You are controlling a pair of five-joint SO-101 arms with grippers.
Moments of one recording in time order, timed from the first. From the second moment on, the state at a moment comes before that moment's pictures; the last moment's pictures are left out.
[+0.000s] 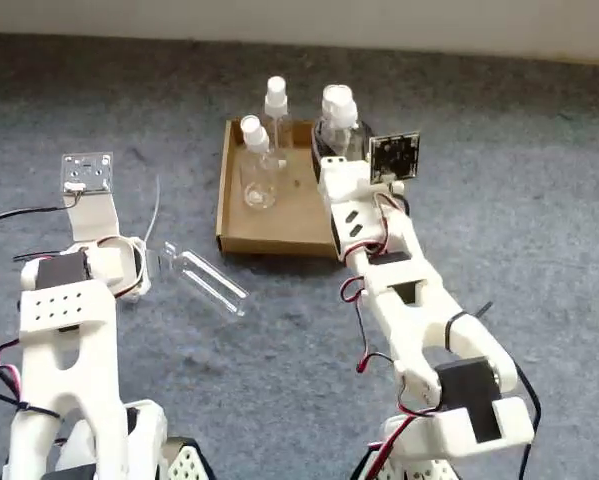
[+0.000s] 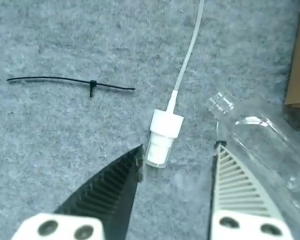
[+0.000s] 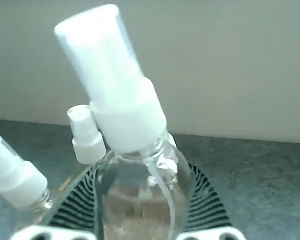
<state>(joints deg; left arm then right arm) -19.4 -36.3 50.2 58.2 -0.2 -16.9 -3.0 49.5 -37.9 -3.9</state>
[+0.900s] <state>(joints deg) -19.4 -36.3 50.2 58.2 -0.2 -17.9 2.4 54.9 -43.3 -5.6</state>
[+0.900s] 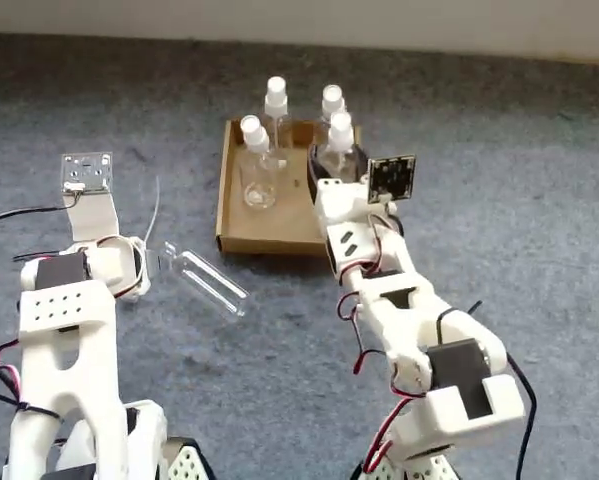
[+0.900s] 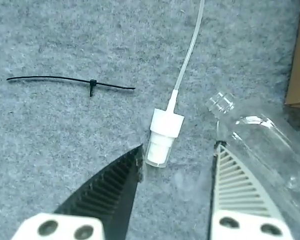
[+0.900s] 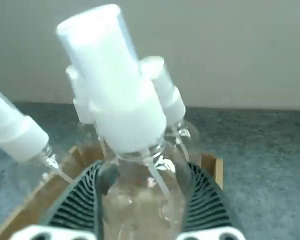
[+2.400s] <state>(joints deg) -19.4 -35.9 56.0 50.9 -0.2 -18.0 14.6 50.8 -49.5 -5.7</state>
